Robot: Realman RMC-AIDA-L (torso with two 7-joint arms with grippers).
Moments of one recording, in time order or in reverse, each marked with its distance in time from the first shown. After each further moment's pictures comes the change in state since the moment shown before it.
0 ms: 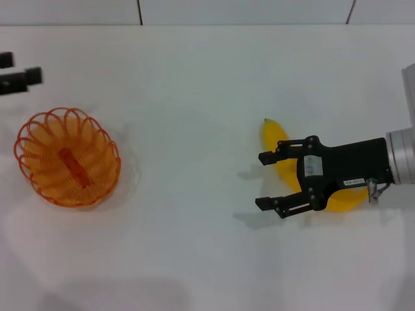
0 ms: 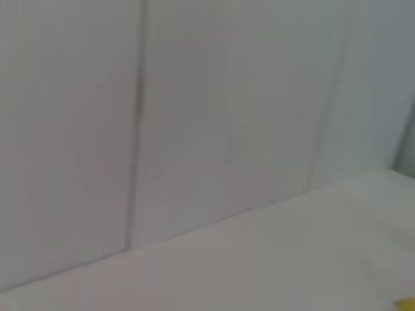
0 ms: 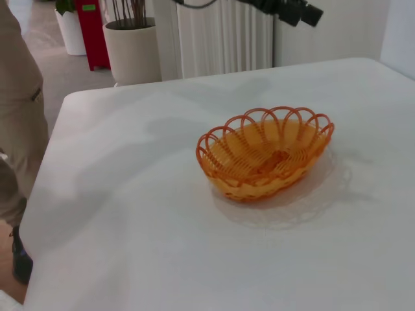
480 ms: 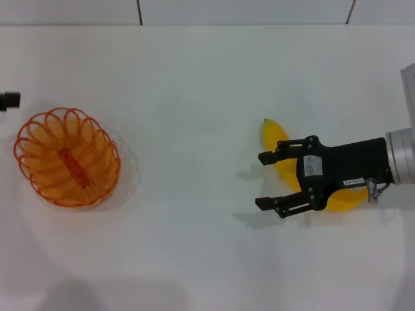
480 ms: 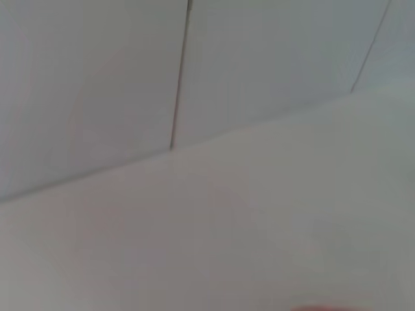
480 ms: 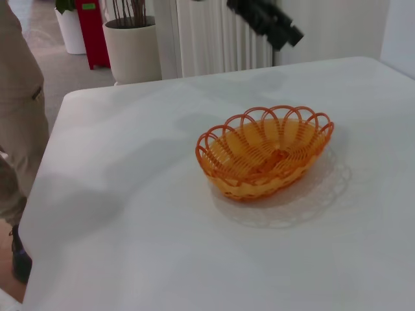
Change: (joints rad) left arm -0.101 0.094 0.012 -0.008 0.307 0.000 -0.172; right arm 0.001 0.000 -0.001 0.000 -0.002 0.002 0.001
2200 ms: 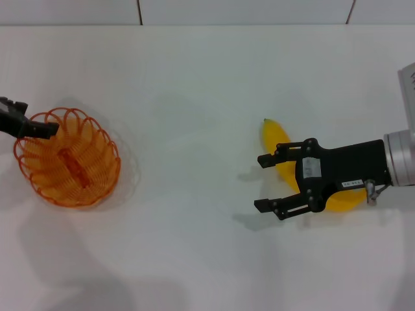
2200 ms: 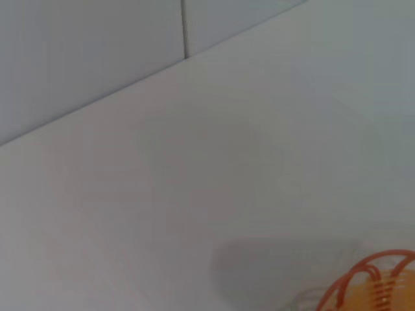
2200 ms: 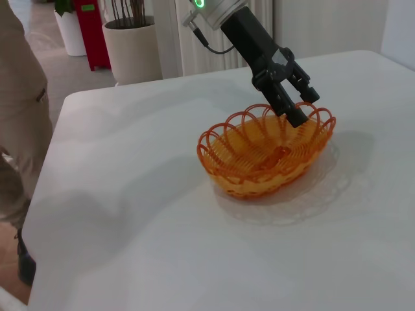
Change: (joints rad) left arm -0.077 -0.136 0.094 -0.094 0.231 -0.327 0.057; right arm 0.005 0.000 -0.004 0.012 -0.002 0.001 0.020
